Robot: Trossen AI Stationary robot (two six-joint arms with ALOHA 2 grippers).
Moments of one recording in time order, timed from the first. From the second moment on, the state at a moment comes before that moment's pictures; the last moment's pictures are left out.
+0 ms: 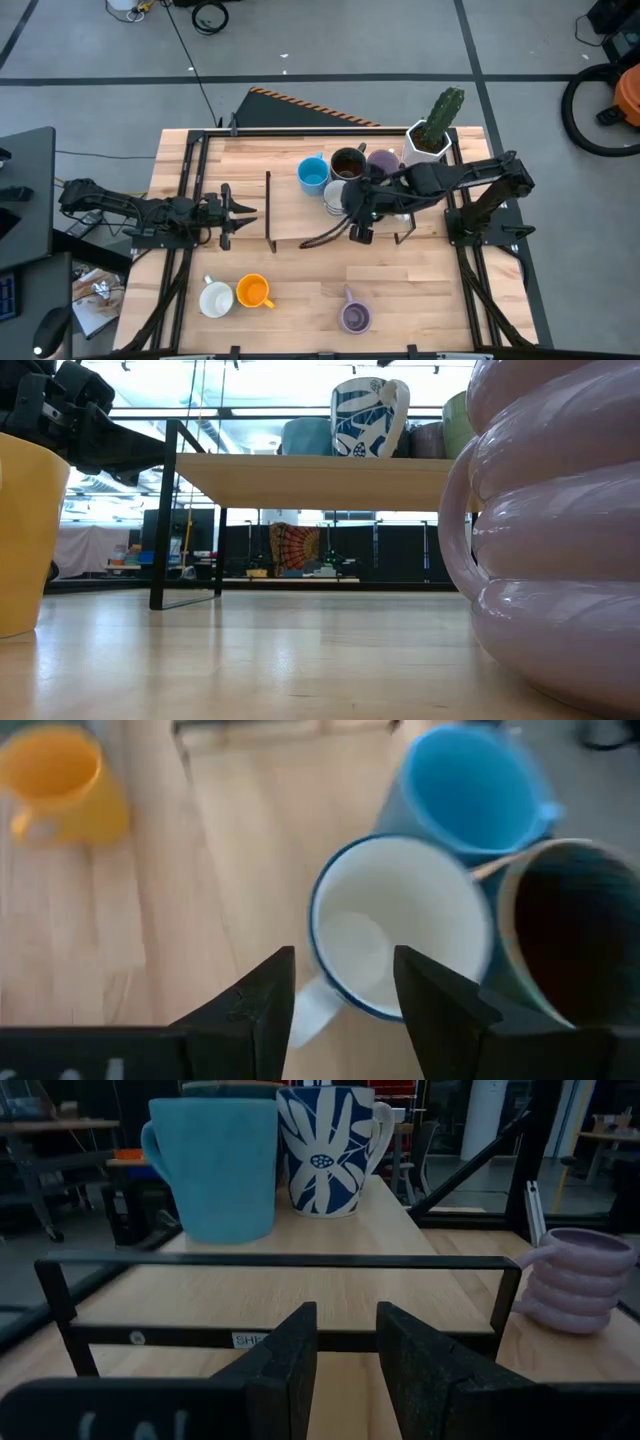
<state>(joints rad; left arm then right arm) -0.19 0.33 0.01 0.30 -0.31 -0.02 0.25 1.64 1.80 -1.15 0.40 0.33</state>
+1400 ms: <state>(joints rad) -0.19 0.33 0.15 0.04 -0.41 0.12 0.29 1.78 1.80 -1.27 0.46 1.08</state>
